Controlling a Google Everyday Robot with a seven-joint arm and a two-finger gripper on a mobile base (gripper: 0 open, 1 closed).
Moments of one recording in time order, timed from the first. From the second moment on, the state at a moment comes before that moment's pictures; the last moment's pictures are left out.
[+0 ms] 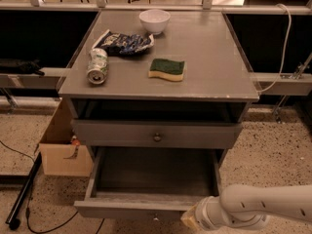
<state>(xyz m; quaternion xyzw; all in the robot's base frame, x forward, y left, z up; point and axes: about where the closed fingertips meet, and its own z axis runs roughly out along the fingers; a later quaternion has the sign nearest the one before) 0.384 -0.116 0.417 -0.41 0.87 0.19 0.18</state>
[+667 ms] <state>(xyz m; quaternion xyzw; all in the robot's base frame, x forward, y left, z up) 0.381 -0.116 0.417 -0.40 0.88 0.19 0.18</state>
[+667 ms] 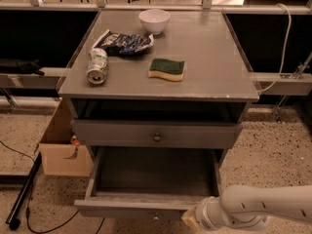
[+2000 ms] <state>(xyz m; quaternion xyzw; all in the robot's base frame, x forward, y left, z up) 0.461 -0.124 0.402 -0.38 0.89 0.17 0.19</state>
